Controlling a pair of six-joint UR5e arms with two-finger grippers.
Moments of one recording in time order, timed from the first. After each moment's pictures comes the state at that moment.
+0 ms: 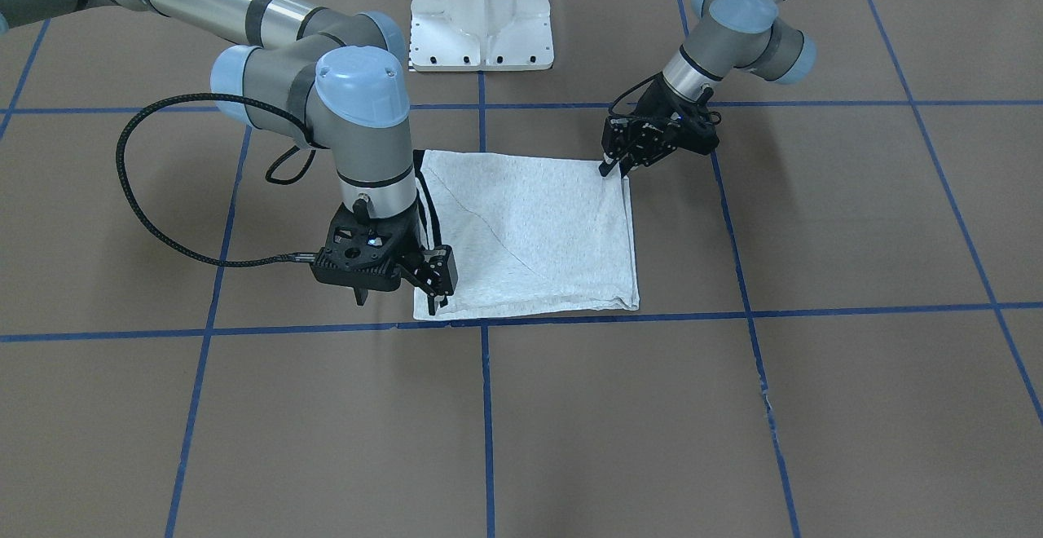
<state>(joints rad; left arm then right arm) -0.38 -1.72 -1.73 -2.56 -1.66 -1.48 0.66 -0.79 1.48 -1.44 1.66 1.32</state>
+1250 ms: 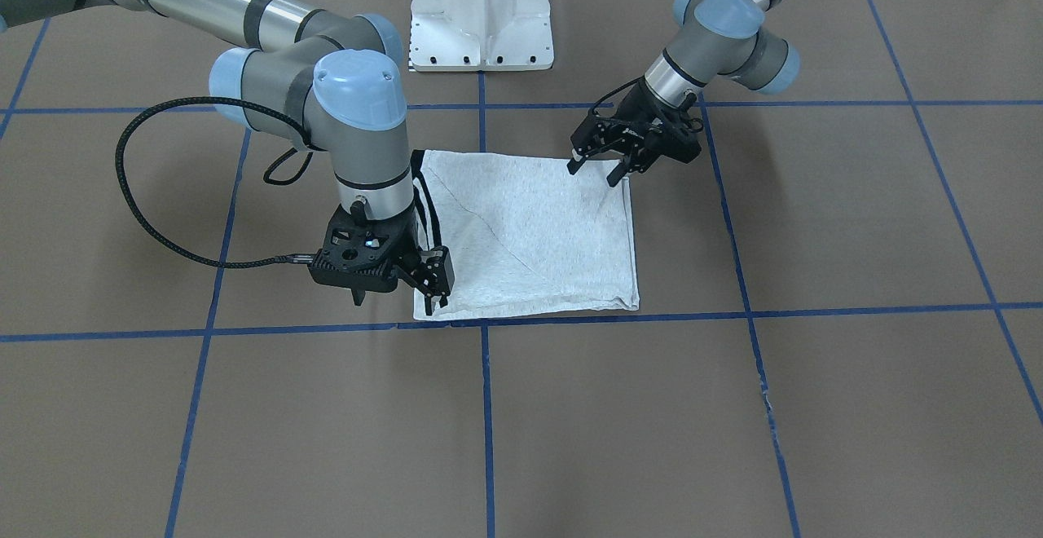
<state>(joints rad) -0.42 -1.79 -1.70 -2.56 -1.69 -1.48 0.66 -0.80 1.48 -1.44 1.66 1.32</state>
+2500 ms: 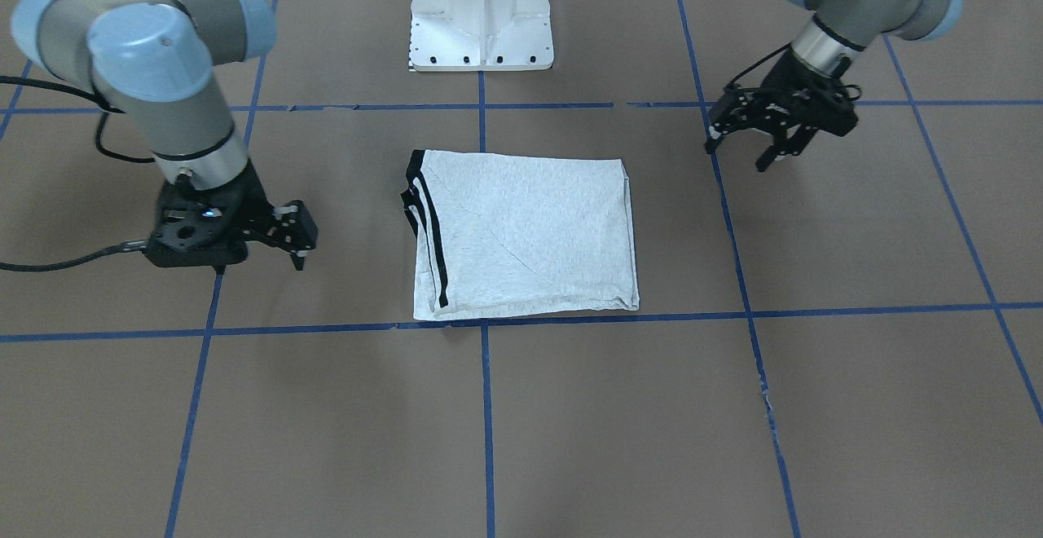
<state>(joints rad) -0.75 -1.40 -1.94 -2.47 -1.95 -0.97 0.87 -1.16 1.83 -1.58 1.95 0.84</state>
